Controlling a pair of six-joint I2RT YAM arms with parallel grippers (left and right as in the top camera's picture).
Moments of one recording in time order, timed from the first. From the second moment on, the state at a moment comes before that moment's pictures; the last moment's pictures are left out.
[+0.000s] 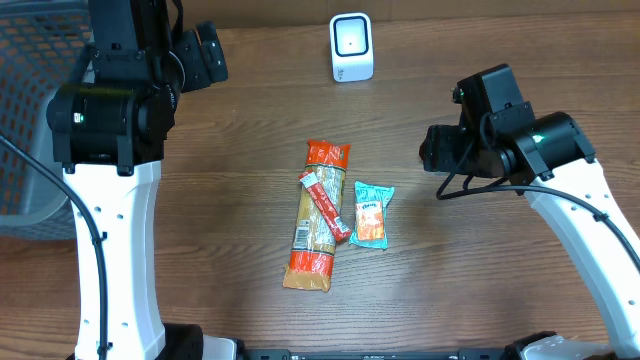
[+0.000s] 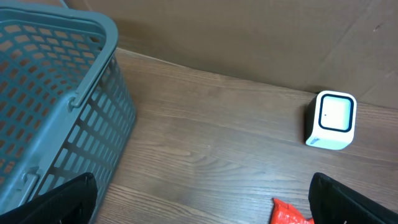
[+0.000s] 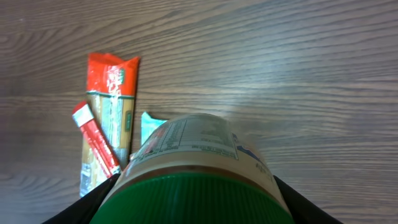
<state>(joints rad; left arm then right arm) -0.08 1.59 2.12 -1.21 -0.29 -0.23 0.36 1.48 1.45 -1.09 -0.08 0.44</state>
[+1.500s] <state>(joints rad) -0.08 1.59 2.12 -1.21 -0.29 -0.23 0.36 1.57 1.75 -1.26 -0.17 0.41</state>
